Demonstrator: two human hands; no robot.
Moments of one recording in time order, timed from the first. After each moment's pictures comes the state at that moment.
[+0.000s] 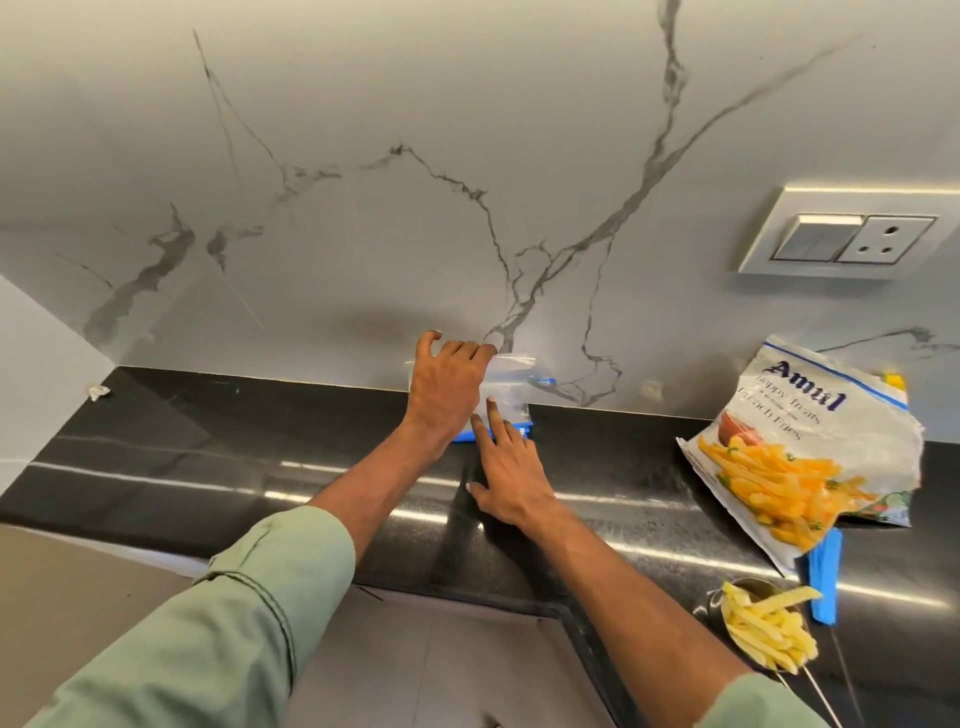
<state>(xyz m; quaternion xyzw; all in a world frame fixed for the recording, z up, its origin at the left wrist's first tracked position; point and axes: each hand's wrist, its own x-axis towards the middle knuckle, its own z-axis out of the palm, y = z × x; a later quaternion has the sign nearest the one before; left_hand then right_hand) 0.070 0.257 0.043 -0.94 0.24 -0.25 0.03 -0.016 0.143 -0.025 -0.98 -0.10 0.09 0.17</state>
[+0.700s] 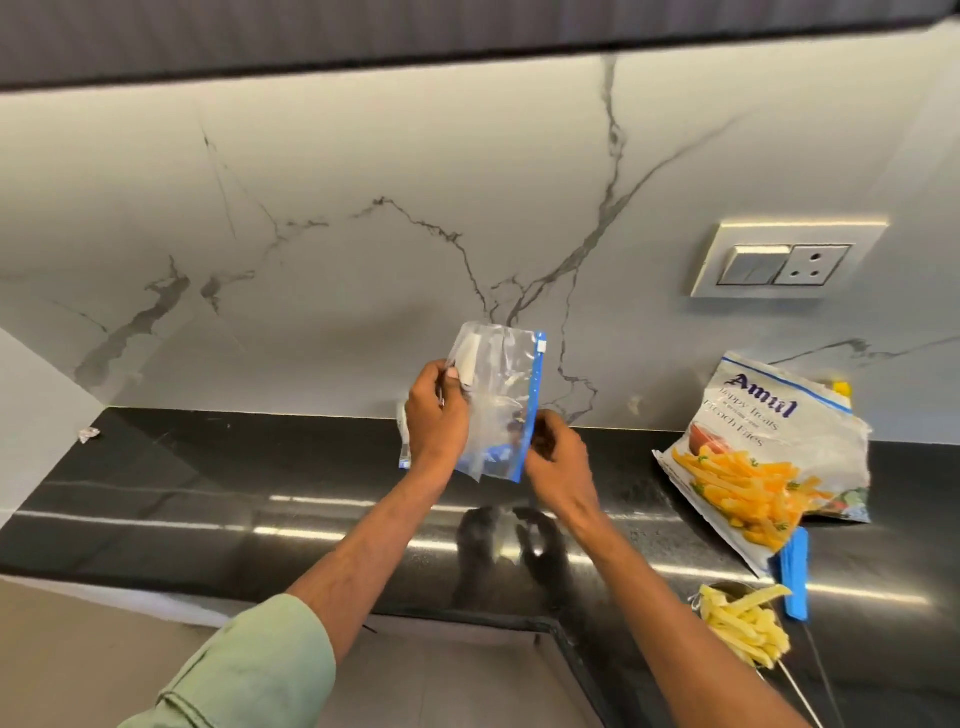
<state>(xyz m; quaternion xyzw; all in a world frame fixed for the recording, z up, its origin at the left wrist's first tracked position) 0.025 0.227 0.084 -0.81 -0.03 -0.13 -0.57 -0.047 0.082 0.040 -0.77 0.09 -0.07 0.63</state>
